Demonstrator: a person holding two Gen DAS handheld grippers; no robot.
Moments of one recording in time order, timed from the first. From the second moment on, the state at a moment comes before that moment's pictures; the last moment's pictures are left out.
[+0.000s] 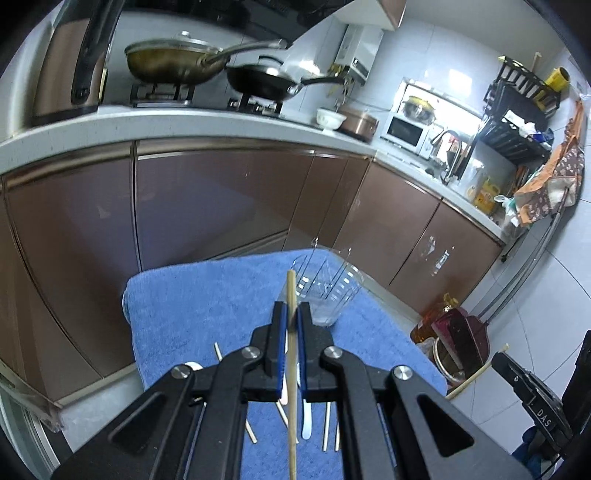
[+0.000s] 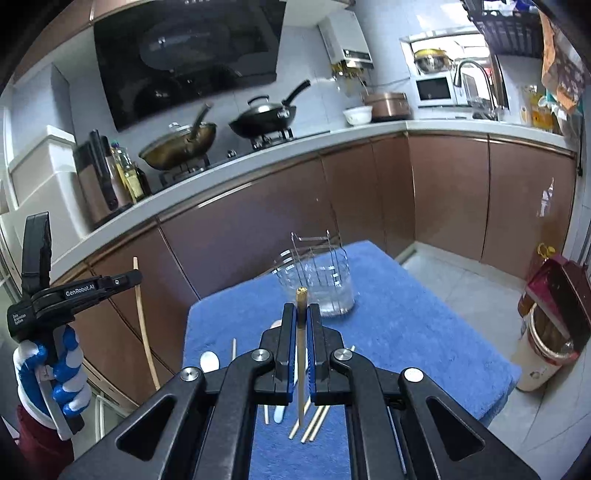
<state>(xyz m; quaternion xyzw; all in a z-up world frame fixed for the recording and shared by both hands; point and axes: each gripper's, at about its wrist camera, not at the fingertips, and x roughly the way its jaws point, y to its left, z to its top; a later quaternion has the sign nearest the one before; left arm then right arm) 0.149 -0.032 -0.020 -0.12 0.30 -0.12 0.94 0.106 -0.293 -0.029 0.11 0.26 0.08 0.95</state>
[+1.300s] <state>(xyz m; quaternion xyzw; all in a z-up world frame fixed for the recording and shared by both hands) 0.258 -0.083 0.058 -0.14 0.08 -0.14 0.98 0.228 -0.326 0.032 0.13 0.14 0.11 0.98</state>
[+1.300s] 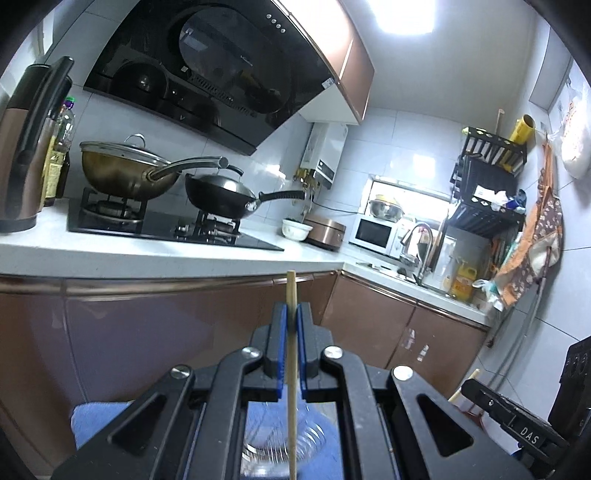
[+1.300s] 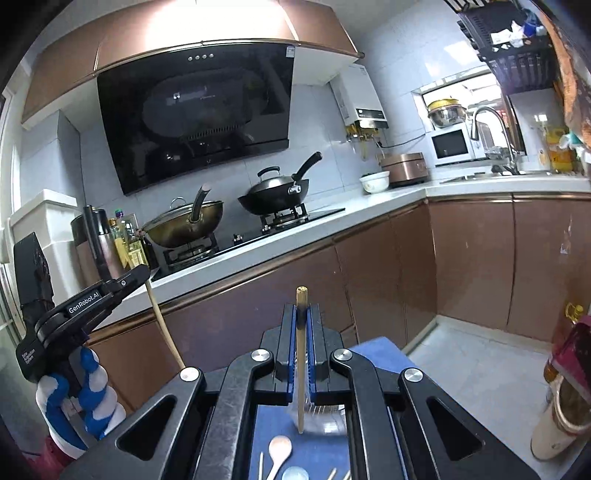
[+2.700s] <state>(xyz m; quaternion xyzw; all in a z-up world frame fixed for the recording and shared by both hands) 0.346 -0.124 -0.058 -0.11 0.11 -0.06 0.99 0.312 -0.297 -0.049 0.08 0.18 0.06 0.98</state>
